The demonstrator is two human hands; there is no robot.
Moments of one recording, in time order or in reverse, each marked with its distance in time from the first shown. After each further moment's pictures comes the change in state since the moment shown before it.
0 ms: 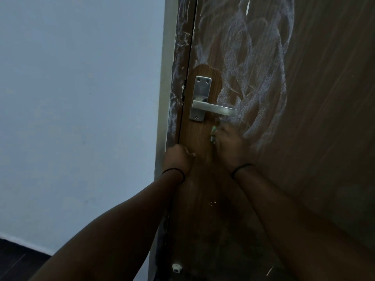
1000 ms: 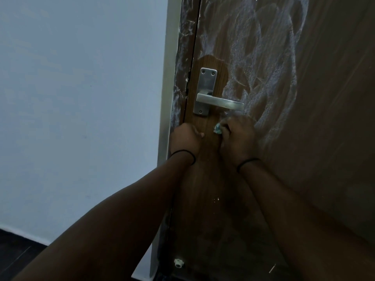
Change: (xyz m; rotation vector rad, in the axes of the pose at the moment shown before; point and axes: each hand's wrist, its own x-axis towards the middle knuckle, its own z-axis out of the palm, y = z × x) left_hand 0.015 0.034 -0.012 -0.037 0.187 0.103; right_hand 0.007 0.007 0.004 -0.028 0.150 0.074
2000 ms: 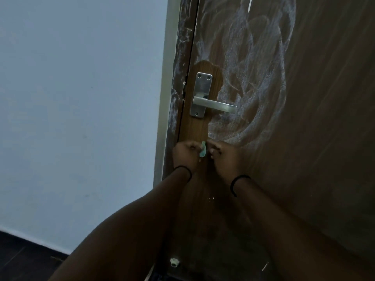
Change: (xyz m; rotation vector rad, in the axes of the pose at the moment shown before) left_hand -0.038 -0.018 0.033 -0.490 -0.031 -0.123; right_hand -0.045 -0.017 0.001 0.468 -0.350 0.426
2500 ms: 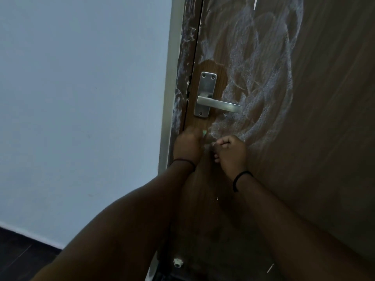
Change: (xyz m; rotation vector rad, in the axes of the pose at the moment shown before) left_hand 0.019 0.018 -0.016 0.623 0.066 0.581; right_hand 0.008 -0.012 0.005 0.251 0.198 0.216
